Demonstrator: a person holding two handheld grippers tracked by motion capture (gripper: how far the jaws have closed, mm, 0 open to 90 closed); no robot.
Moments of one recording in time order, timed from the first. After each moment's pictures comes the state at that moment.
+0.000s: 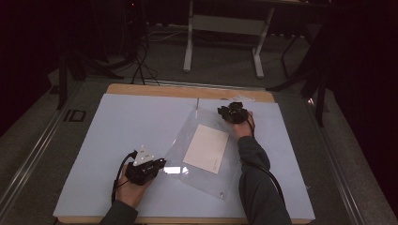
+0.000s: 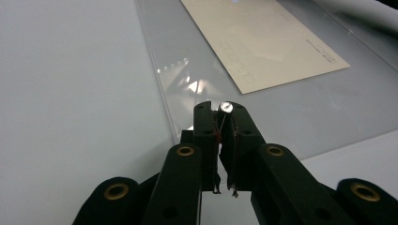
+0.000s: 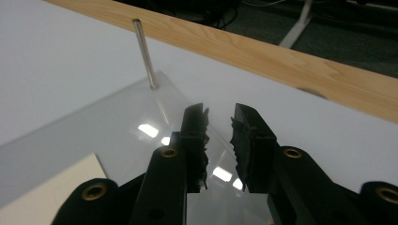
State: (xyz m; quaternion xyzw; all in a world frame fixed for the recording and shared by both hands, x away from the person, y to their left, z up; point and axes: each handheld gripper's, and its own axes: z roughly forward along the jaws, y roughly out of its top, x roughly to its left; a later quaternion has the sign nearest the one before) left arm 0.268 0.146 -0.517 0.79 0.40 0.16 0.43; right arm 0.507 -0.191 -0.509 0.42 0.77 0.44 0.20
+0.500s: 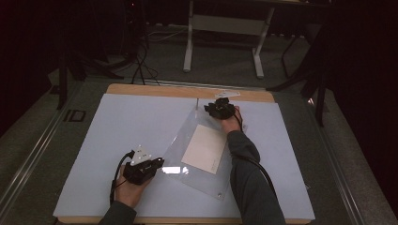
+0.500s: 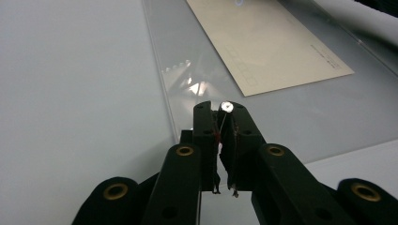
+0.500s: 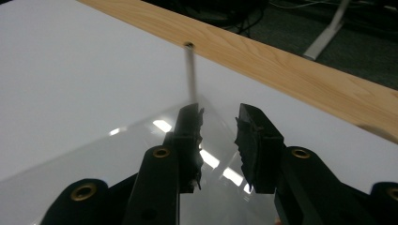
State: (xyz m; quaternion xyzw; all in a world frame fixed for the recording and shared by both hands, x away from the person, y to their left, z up) left arm 0.269 0.151 -0.518 0.78 0.41 0.17 0.43; right arm 0.524 -0.146 -0.509 0.38 0.80 0.44 0.18
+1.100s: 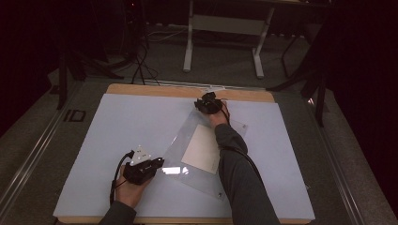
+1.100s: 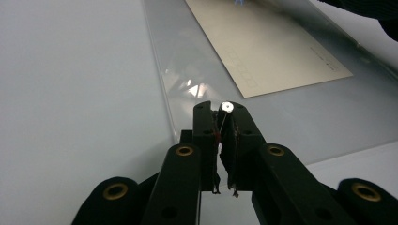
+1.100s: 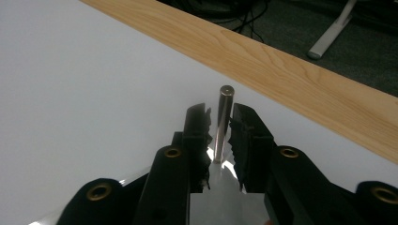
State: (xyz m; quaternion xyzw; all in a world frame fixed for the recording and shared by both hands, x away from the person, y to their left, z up) left arm 0.269 0.151 -0.519 0.78 0.41 0.16 0.44; right arm 0.551 -0.101 -0.516 0.38 0.81 0.42 0.18
